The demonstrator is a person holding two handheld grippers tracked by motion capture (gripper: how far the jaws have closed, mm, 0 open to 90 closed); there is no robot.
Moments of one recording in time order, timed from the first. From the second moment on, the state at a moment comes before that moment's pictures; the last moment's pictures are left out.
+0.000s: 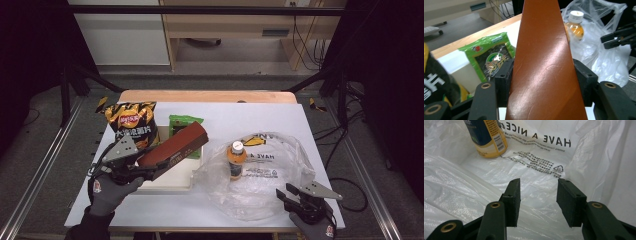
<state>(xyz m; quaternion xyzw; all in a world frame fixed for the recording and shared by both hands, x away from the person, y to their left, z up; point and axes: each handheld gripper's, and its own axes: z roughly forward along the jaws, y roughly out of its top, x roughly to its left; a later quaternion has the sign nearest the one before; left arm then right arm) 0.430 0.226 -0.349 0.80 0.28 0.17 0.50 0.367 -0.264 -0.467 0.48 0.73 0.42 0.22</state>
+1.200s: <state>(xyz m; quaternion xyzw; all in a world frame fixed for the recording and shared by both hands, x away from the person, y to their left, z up) 0.454 0.236 -0.420 0.84 0.31 0.13 0.42 0.367 -0.264 -0.468 0.48 0.74 0.42 0.22</state>
